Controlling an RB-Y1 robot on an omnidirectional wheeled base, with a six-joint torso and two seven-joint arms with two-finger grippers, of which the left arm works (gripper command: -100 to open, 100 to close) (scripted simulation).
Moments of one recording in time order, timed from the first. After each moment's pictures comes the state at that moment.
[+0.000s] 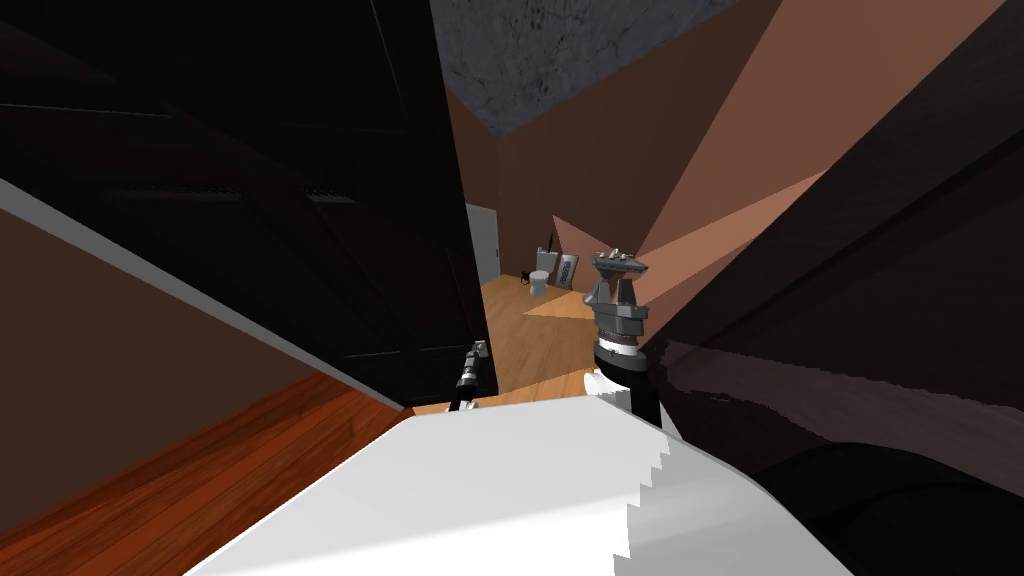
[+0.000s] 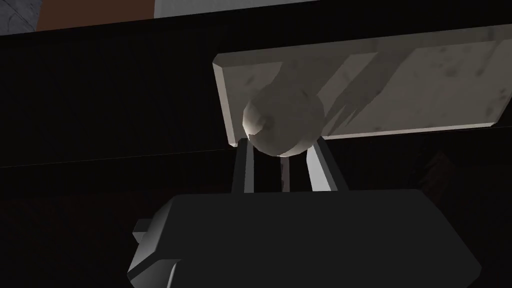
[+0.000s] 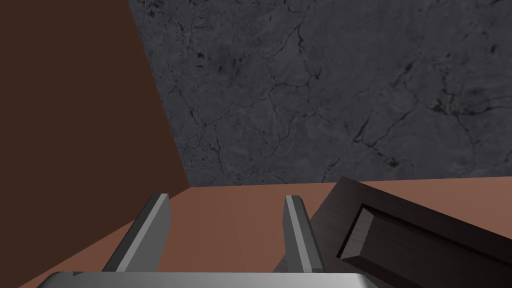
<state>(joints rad) 0.03 0.02 -0.21 -0.84 0.30 -0.76 -0.27</state>
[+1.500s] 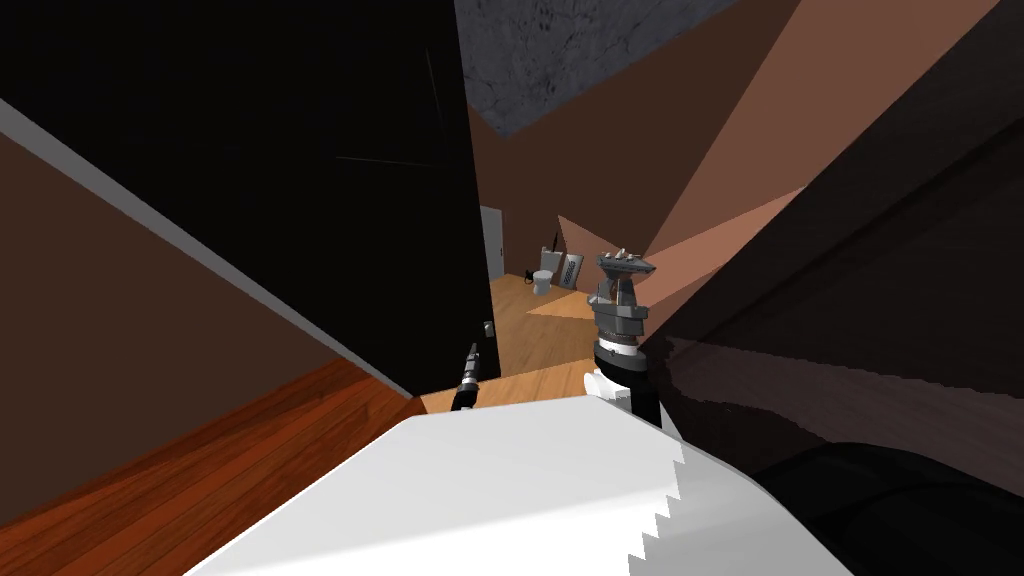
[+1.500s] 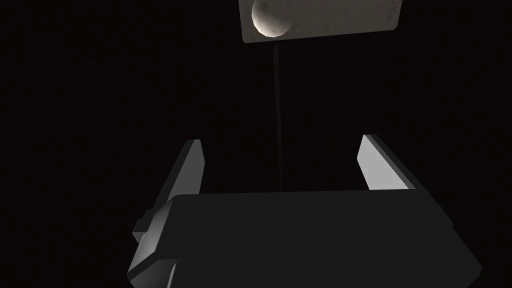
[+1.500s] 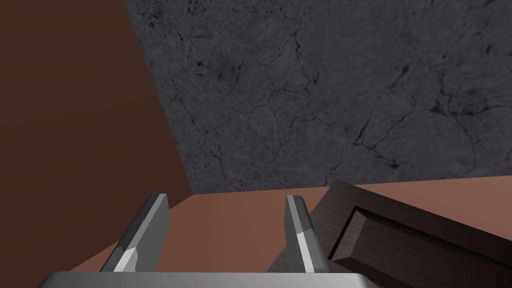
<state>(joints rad) 0.09 0.02 -0.25 -0.89 0.34 -0.80 -0.30</state>
